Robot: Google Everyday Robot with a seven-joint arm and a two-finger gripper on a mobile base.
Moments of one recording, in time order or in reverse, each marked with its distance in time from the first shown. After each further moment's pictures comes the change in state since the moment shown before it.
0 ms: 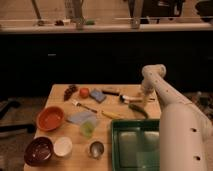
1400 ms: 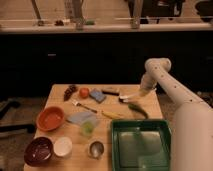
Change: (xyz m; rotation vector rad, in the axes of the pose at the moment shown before) arm -0.025 0.007 -0.071 0.053 -0.098 -0.098
